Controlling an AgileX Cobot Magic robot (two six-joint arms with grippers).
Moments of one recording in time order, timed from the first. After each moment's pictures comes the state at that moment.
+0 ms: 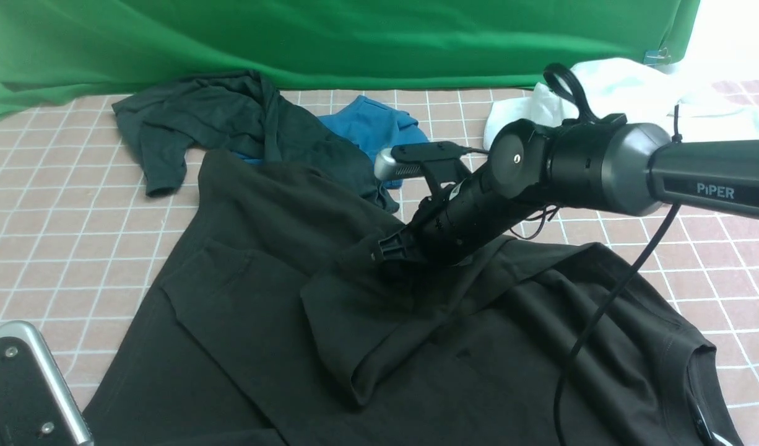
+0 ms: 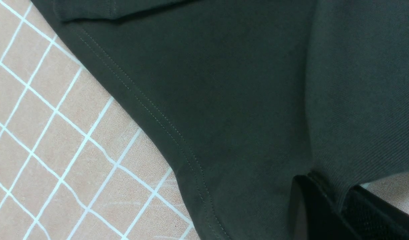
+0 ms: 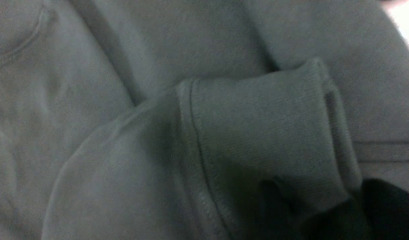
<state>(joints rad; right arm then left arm) 0.53 2.09 -1.43 0.52 0.60 -0.23 -0.17 0.61 -0.46 -0.04 1.02 0.80</state>
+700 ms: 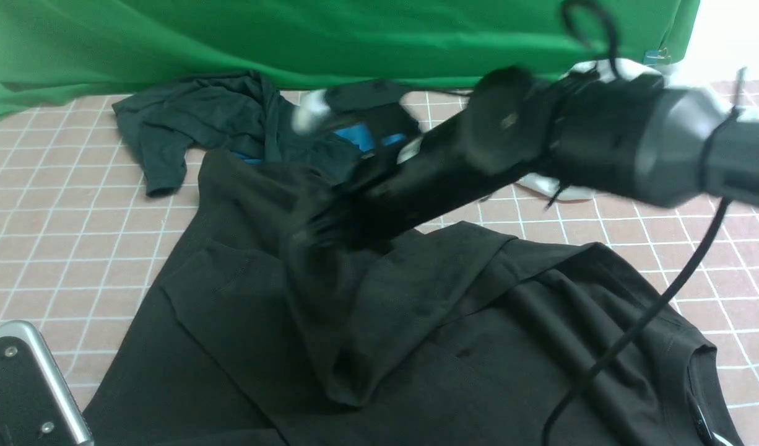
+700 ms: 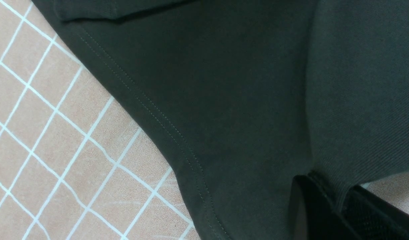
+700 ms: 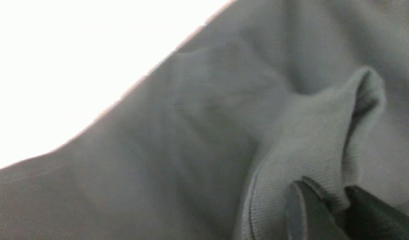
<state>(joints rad) 0.73 1.92 -1.47 0.57 0.55 -0.29 -0.17 0.61 -0.46 -0.04 1.02 0.80</state>
